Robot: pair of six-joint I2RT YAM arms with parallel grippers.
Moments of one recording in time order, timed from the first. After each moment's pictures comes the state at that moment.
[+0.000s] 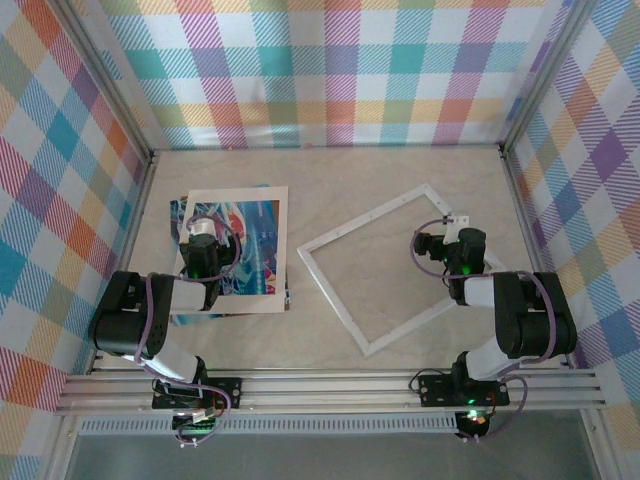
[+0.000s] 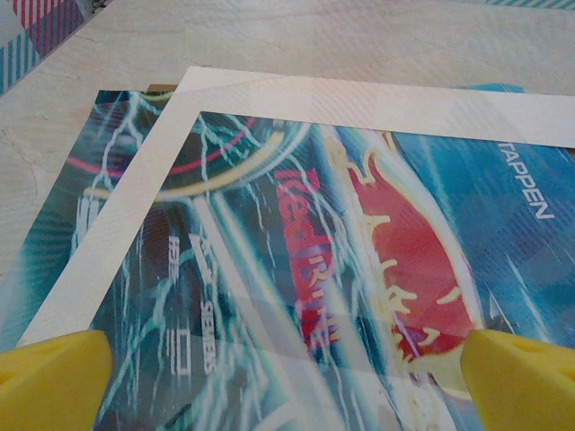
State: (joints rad) left arm -0.10 1.56 0.40 0.71 -0.28 -0.13; right arm 0.00 1.53 0.40 0.71 -0.11 0.05
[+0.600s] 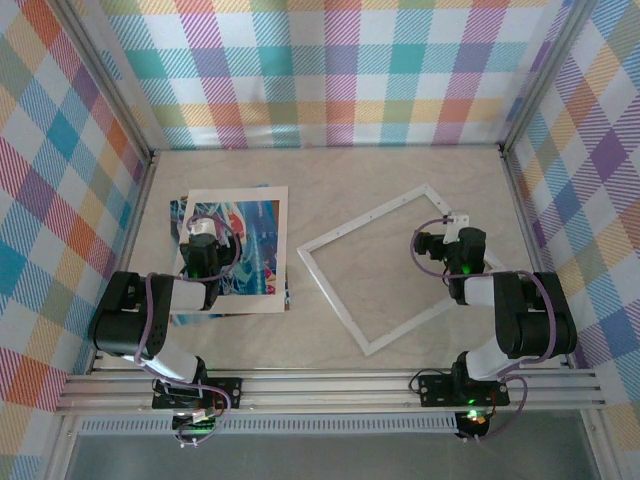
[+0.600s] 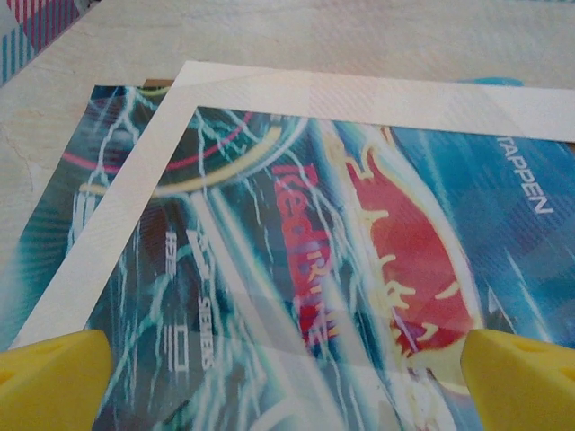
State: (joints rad) left arm -0.10 1.55 0.41 0.66 -0.28 -0.13; right arm 0.00 1.52 0.42 0.68 -0.11 0.05
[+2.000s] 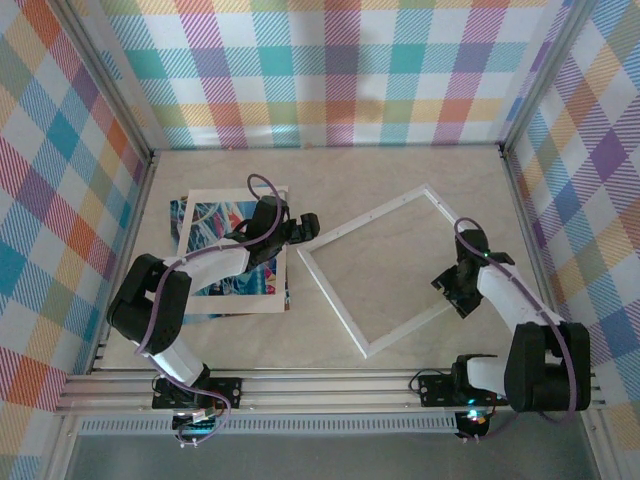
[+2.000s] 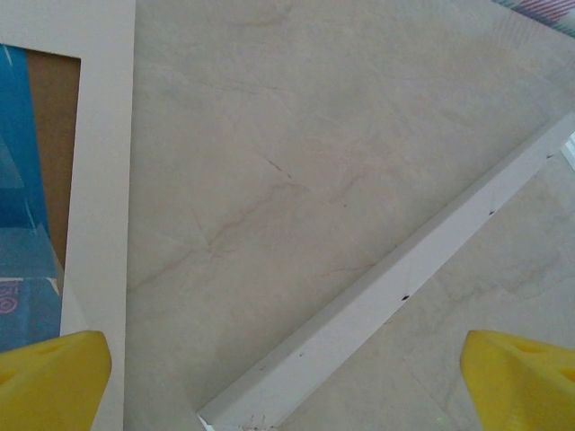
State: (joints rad) left arm -0.51 1.64 0.95 0.04 -0.04 -0.59; right arm 0.02 1.25 0.68 -0.81 -0.02 0.92
